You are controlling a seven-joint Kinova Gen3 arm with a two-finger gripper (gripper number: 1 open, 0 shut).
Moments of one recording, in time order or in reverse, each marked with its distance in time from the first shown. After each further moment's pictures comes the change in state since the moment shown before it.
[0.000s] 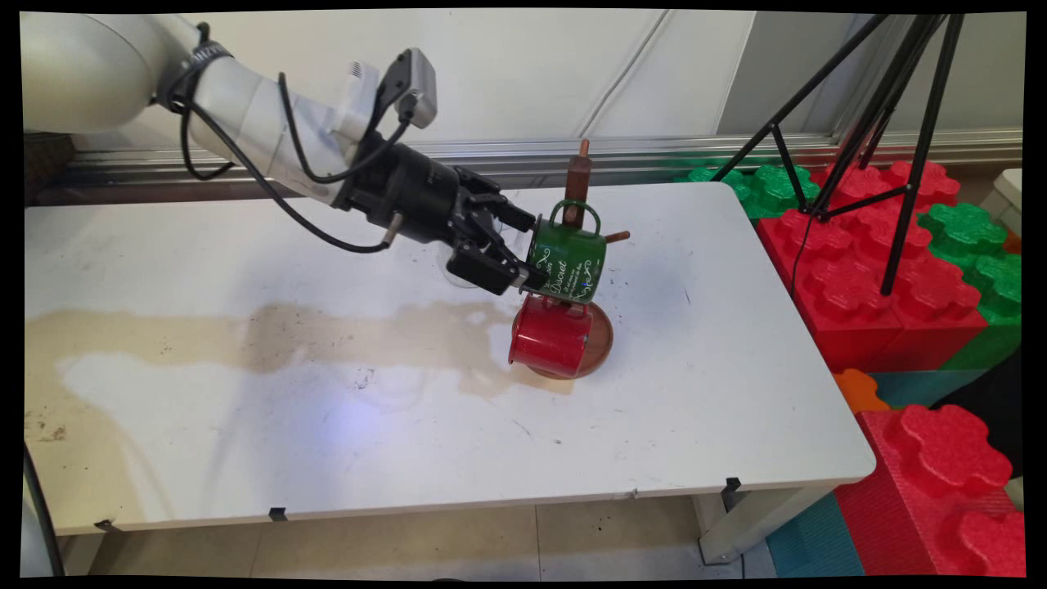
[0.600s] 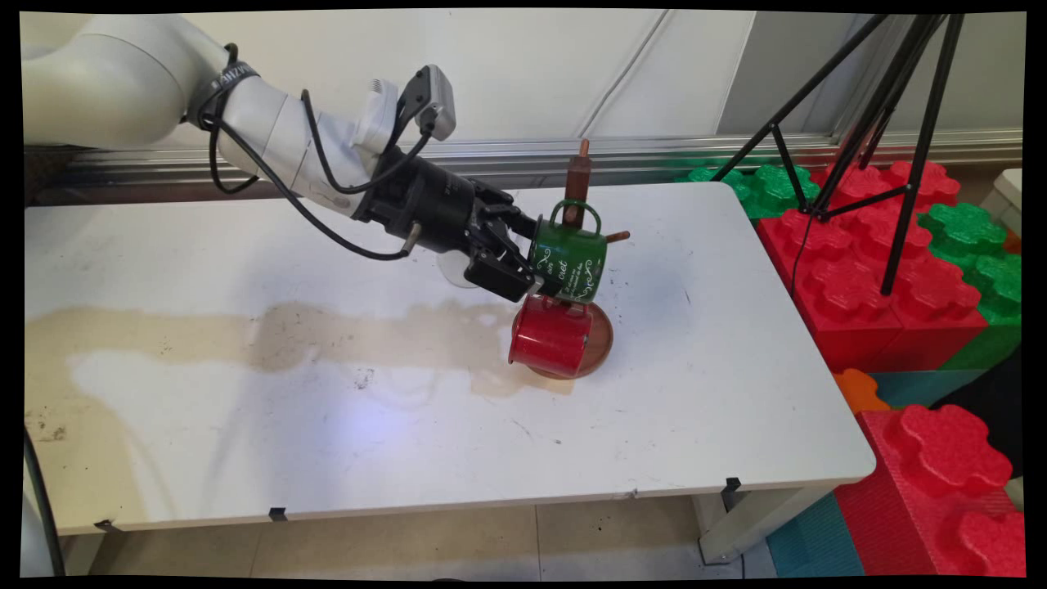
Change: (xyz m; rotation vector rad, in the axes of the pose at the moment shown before) arm -0.006 -0.002 0.019 -0.015 0.013 -0.034
